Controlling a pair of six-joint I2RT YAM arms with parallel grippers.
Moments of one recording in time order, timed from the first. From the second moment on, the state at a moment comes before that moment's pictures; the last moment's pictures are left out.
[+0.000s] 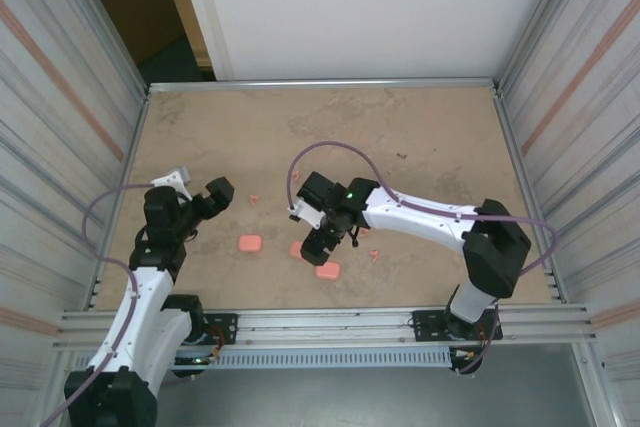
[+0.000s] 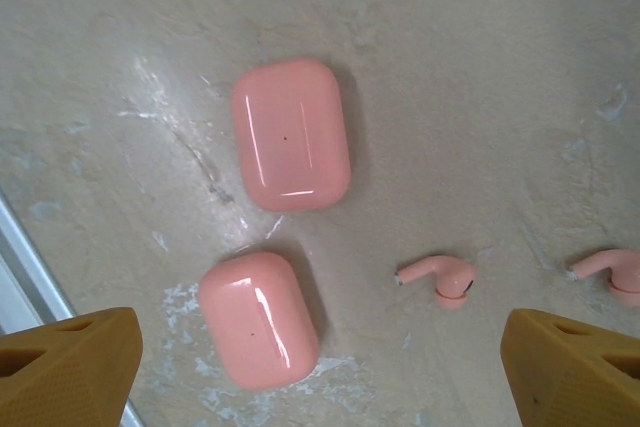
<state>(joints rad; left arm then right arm) -0.02 0.71 0.41 -0.16 0.23 -0.57 1.02 1.66 1.24 -0.82 -0.07 -0.05</state>
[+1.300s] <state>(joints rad) -0.02 0.73 0.42 -0.17 0.18 -0.55 1.09 2.01 1.40 -0.82 -0.02 -0.14</state>
